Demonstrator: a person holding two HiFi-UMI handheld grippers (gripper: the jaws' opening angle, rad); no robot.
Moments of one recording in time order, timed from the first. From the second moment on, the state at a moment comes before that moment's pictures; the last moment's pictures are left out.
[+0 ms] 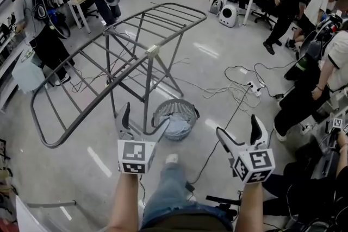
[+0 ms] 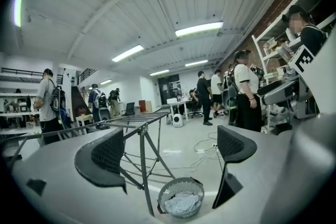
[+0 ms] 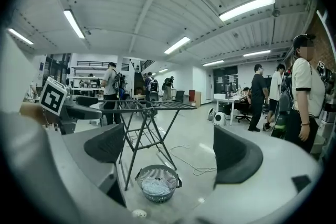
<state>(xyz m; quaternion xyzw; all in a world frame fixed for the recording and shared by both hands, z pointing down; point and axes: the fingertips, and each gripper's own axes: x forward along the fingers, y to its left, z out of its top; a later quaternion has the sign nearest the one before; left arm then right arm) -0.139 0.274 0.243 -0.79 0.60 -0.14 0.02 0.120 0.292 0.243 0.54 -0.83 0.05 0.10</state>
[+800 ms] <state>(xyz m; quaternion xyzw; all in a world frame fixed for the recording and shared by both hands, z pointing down) -0.124 0.032 0.353 -0.86 0.47 -0.19 -0.08 0.070 0.066 0.321 0.58 -0.79 0.14 0.15</state>
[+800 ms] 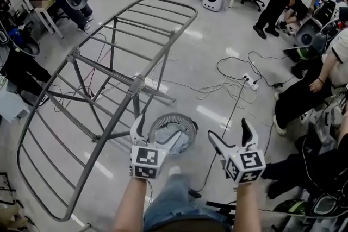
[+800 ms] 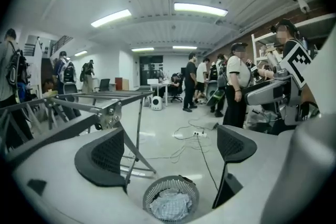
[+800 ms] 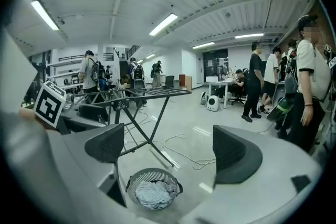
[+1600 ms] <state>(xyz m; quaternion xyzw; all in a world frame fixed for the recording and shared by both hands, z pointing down) -0.131 0.005 0.492 -0.85 0.40 -0.30 -0.18 0.065 0.034 0.449 0.56 -0.76 0.24 0.21</state>
